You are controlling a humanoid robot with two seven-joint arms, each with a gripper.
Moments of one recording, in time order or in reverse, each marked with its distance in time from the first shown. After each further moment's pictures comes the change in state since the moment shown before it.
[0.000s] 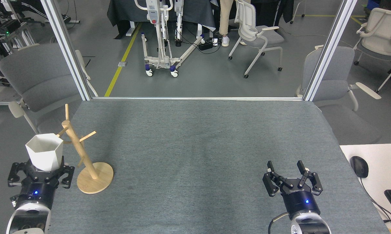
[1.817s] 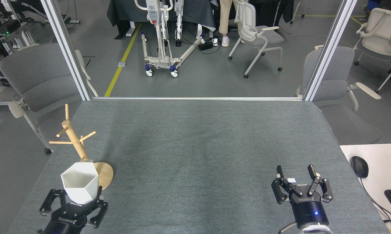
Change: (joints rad) left arm 0.333 -0.053 -0.112 -0.298 0.210 -0.173 0.146; right arm 0.063 -0.038 -0.007 0.013 0.006 0.005 -0.202
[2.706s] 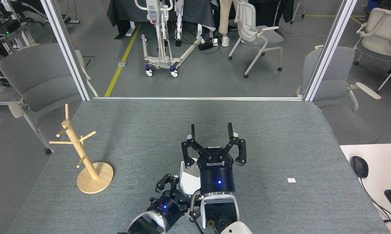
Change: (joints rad) left arm -0.279 -0.155 -0.556 0.236 0.005 0.002 -0.348; right arm -0.266 0.166 0.688 -0.088 0.099 0.695 0.053
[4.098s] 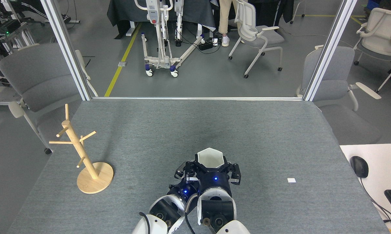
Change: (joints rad) left arm -0.183 -0.073 -0.108 0.185 -0.001 0.042 -0.017; right arm -0.020 0.013 0.051 -0.034 0.019 0.100 0.881
